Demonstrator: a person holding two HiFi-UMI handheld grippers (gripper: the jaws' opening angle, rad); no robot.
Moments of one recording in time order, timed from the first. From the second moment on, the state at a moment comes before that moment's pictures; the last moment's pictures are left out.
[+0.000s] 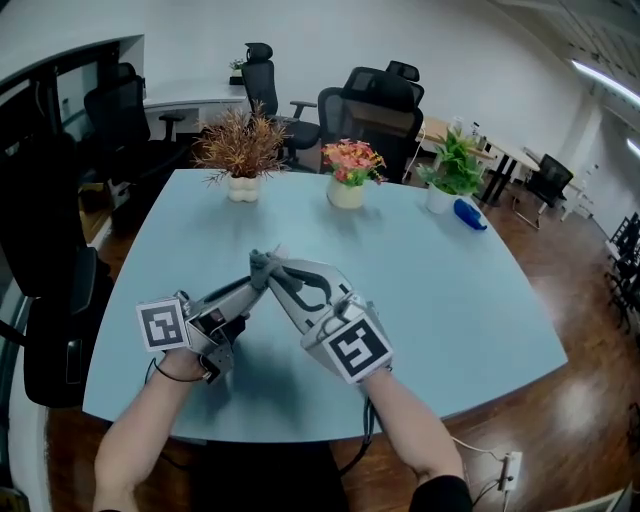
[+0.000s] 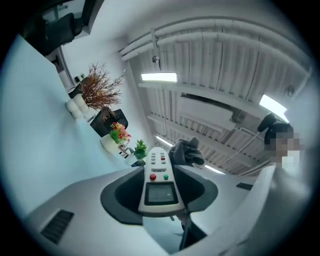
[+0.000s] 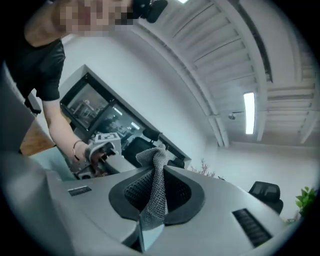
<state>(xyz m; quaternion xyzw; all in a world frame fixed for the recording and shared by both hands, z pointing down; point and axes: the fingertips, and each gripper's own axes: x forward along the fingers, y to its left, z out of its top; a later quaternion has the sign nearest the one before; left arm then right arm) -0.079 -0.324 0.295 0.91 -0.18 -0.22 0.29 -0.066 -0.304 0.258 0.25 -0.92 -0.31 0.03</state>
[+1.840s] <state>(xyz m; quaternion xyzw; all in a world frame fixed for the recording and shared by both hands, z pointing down) -0.060 -0.281 0.275 0.93 0.00 -0.23 0.27 -0.019 -0.317 0.228 0.34 -0.87 -0.34 0.02</state>
